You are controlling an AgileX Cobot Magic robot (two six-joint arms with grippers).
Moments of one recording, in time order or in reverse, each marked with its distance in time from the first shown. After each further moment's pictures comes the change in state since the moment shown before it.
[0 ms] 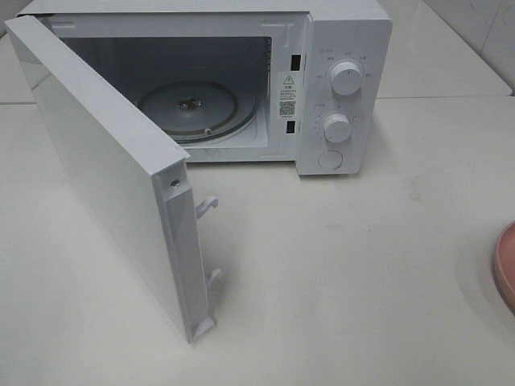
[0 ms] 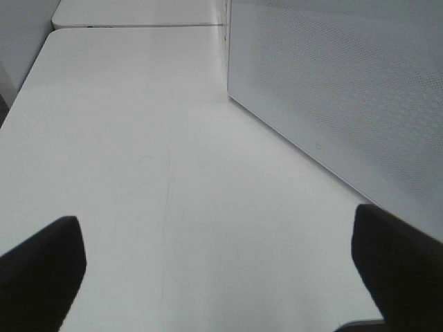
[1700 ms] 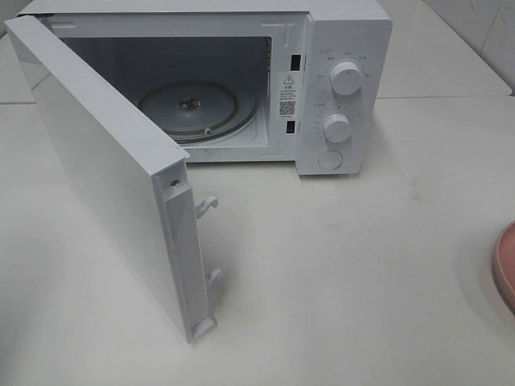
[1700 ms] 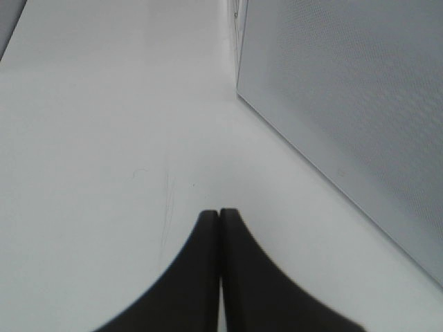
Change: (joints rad) left arm 0.000 0.525 -0.018 -0.011 -0.347 0.000; right arm 0.000 0.000 0.000 0.000 0.000 0.000
